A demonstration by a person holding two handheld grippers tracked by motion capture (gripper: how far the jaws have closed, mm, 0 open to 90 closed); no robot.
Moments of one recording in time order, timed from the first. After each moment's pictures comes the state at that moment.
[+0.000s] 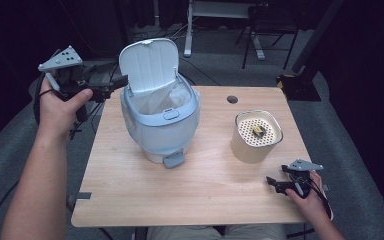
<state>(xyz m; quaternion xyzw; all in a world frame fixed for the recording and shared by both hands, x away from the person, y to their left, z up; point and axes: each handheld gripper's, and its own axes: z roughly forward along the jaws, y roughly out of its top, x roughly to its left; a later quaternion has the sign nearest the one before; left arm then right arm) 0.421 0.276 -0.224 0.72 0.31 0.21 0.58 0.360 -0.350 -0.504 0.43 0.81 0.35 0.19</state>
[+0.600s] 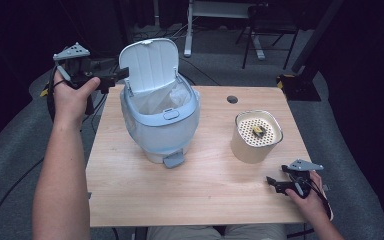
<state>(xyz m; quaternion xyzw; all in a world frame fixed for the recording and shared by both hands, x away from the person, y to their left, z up) 0.463 0.281 -0.245 0.71 0.37 0.21 0.57 0.359 -0.350 -0.504 0.43 0.81 0.35 0.19</state>
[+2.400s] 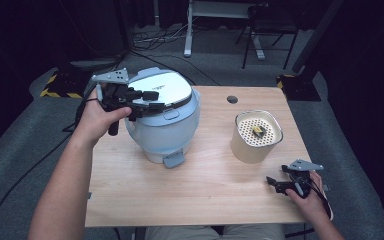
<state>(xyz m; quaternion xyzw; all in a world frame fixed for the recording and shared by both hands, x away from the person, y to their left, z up) 0.438 0.209 -0.272 0.80 0.22 0.05 0.56 0.359 -0.349 -0.504 0.43 0.81 0.35 0.19</state>
